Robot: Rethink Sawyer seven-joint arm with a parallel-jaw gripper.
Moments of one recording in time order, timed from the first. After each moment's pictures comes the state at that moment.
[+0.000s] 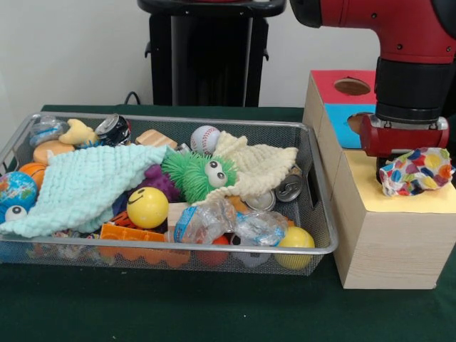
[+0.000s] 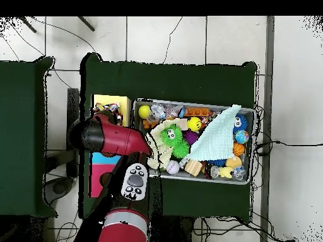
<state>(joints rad) 0.18 -0.45 -0.15 1.54 0.40 0.21 1.58</state>
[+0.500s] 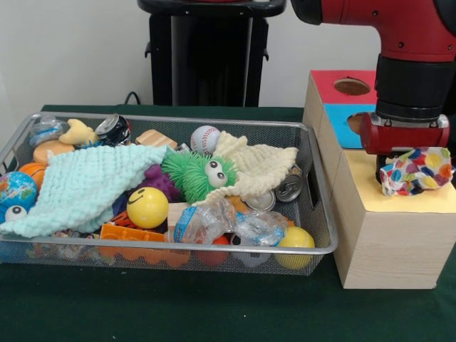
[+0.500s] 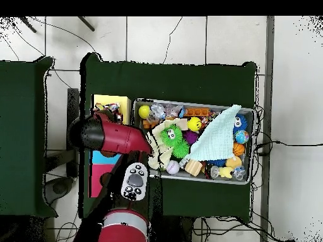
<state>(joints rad) 0.19 -0.45 -0.16 1.52 0.40 0.27 1.58</state>
